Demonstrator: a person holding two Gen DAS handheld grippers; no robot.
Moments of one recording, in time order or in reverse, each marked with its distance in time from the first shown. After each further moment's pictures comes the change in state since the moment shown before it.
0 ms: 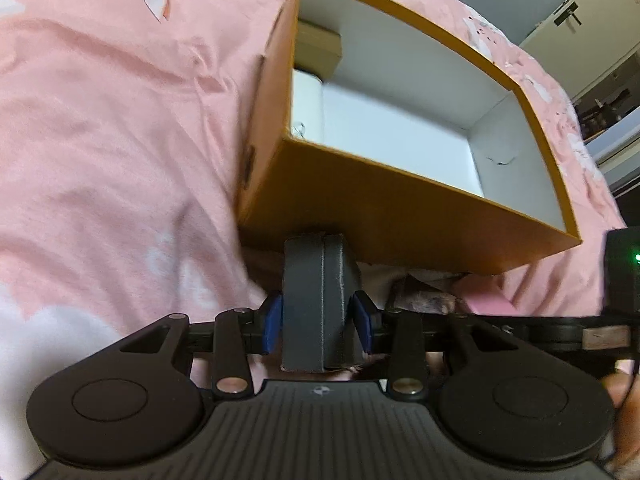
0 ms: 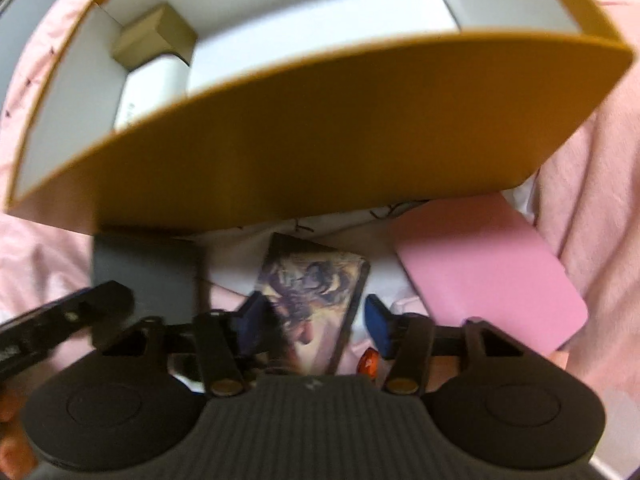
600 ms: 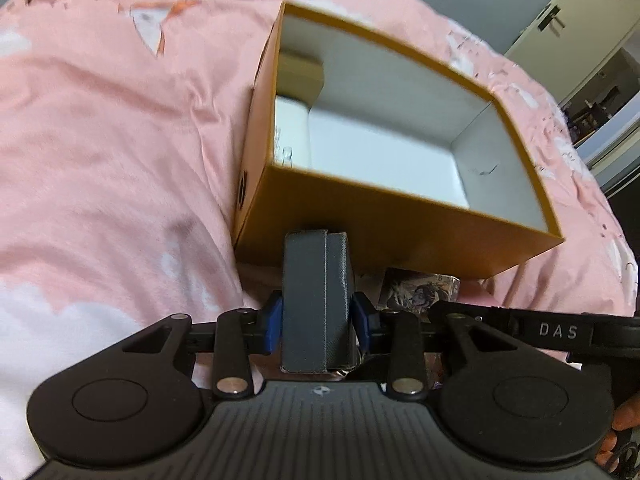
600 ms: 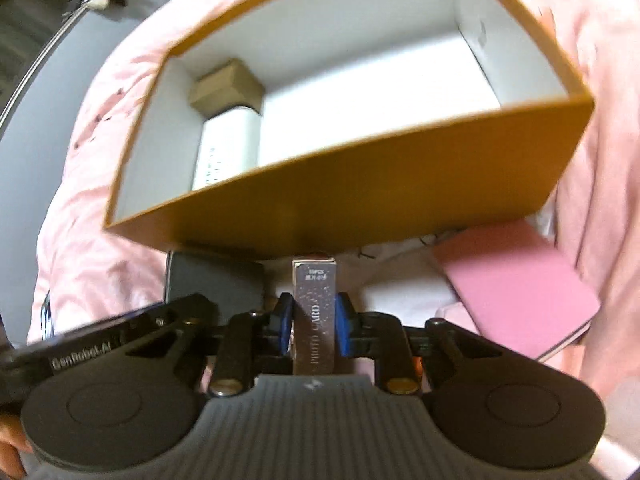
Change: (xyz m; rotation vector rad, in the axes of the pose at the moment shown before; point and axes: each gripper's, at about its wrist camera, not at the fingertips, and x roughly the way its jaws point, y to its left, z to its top) left arm -0.031 -0.011 -0.008 0.063 -0.098 0.012; right arm -0.070 0.009 -0.024 -0.066 -0.179 0.151
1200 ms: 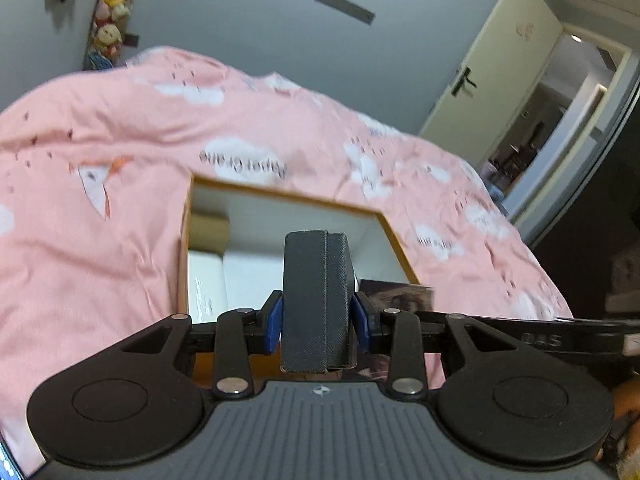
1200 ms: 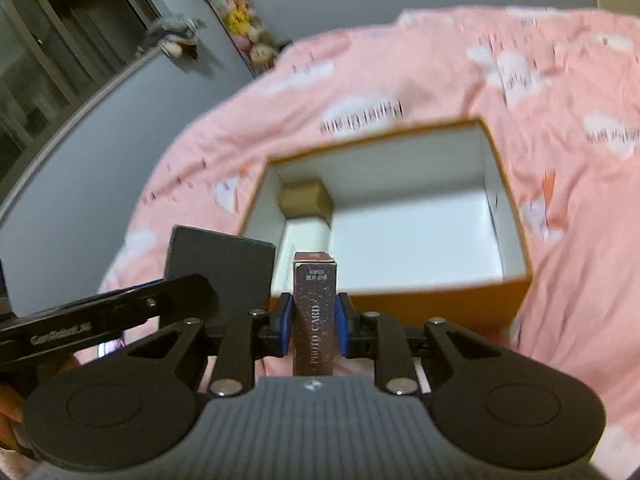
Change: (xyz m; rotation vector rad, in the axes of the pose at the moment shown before) left arm -0.089 -0.053 0.042 0.119 -0.293 -0.159; right arm -0.123 0.036 0.023 -0.146 -0.280 0.069
